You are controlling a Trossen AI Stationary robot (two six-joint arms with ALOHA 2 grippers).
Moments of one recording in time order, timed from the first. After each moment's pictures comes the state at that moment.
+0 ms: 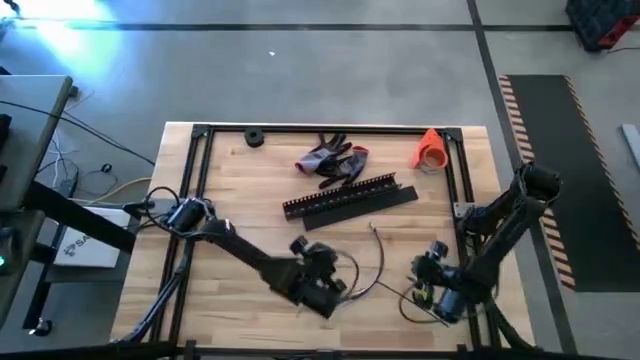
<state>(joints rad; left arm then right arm) -0.45 2.15 1.80 -0.96 -0.78 -1.09 0.94 1.46 0.78 -0.78 0.53 1.30</state>
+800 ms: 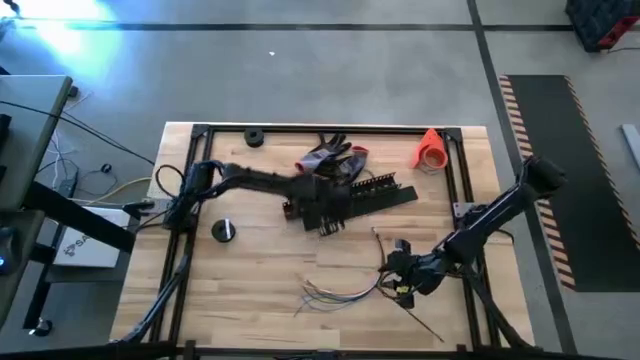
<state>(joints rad) 0.06 2.12 1.64 -0.86 -0.21 -0.25 0.69 1.35 0.68 -0.15 0.37 0.74</state>
